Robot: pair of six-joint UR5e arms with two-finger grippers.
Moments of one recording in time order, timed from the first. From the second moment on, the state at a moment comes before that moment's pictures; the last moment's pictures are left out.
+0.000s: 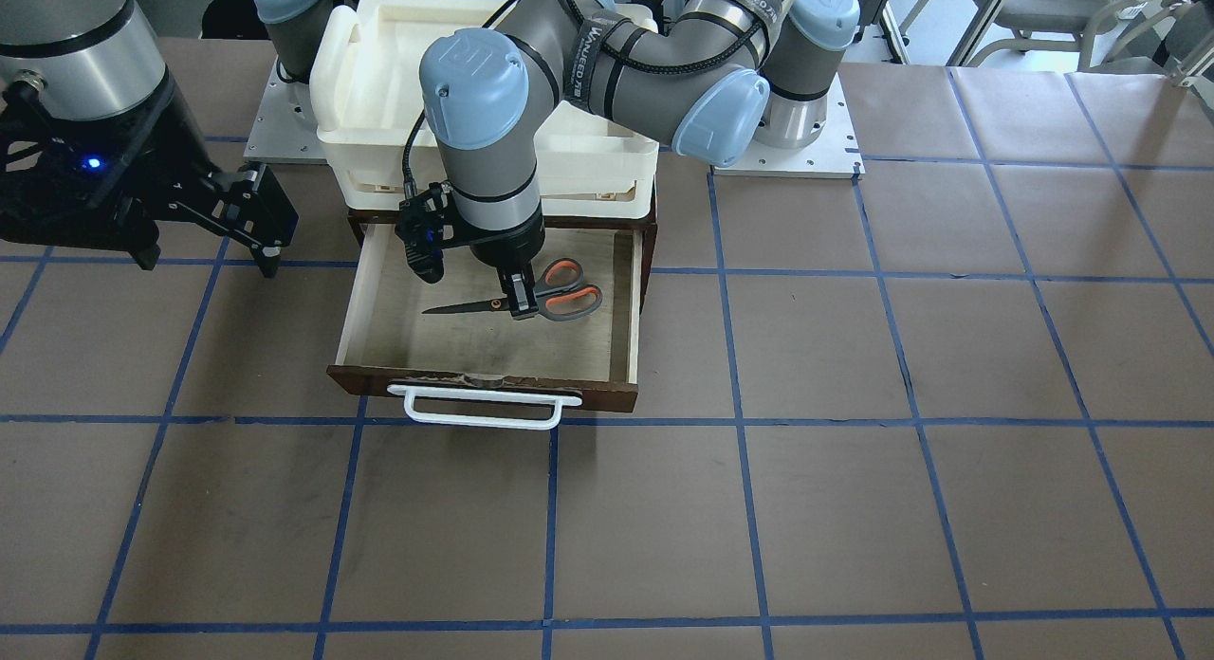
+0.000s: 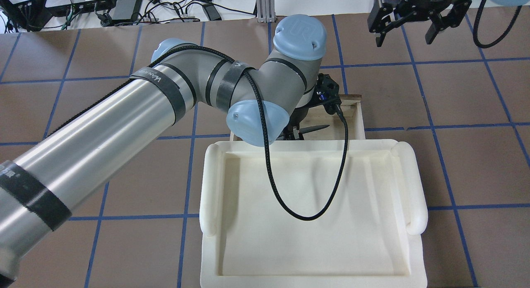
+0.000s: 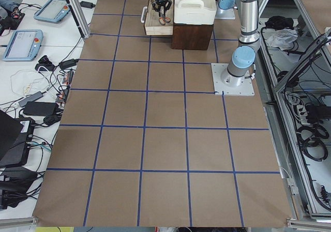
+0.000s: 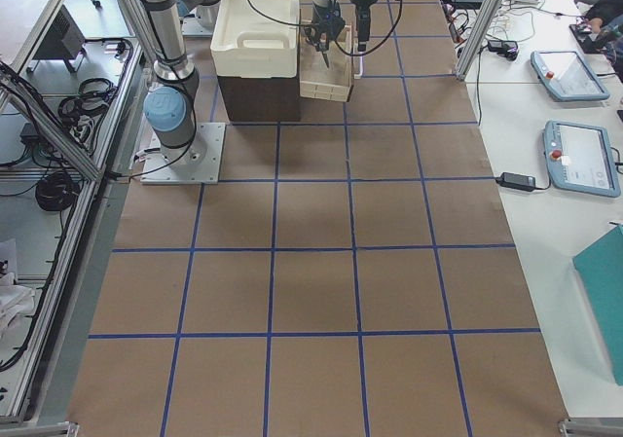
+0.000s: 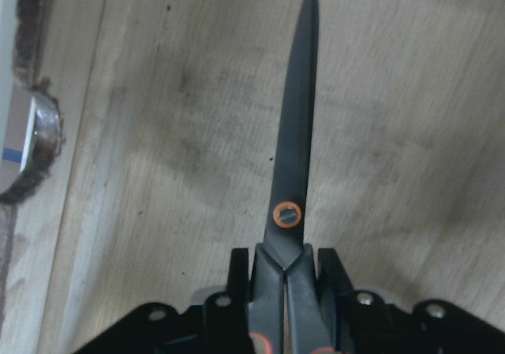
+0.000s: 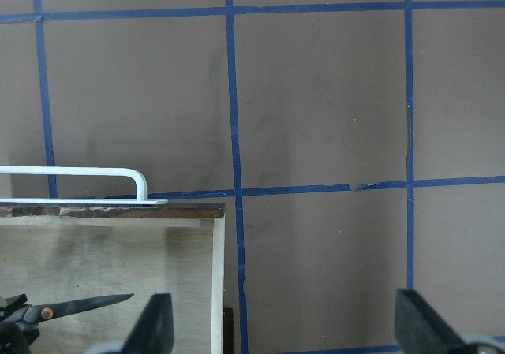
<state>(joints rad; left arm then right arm) -2.10 -1.95 -1.53 -1.28 1.61 0.79 1.55 -1.45 1.37 -1.55 -1.61 0.01</state>
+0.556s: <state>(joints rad) -2.10 -1.96 -1.53 -1.27 1.61 0.78 1.55 -1.45 1.37 -1.55 -1.53 0.01</state>
